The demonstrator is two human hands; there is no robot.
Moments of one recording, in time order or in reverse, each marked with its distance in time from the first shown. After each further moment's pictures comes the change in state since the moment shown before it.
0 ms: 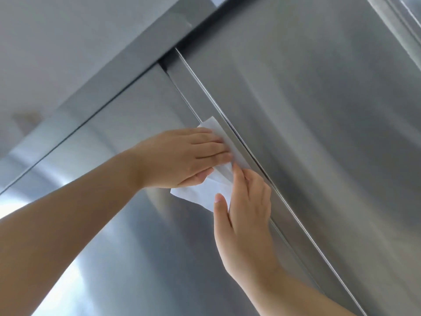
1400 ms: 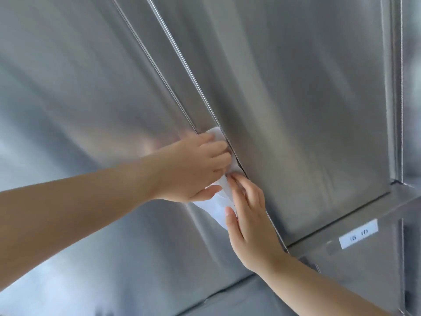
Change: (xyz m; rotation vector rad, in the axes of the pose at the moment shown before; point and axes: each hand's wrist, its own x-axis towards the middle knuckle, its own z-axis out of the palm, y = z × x) left_hand 0.042 0.216 0.065 -0.245 -0.060 0.127; right_hand -0.182 0.135 -0.066 -0.239 -0.292 0.056
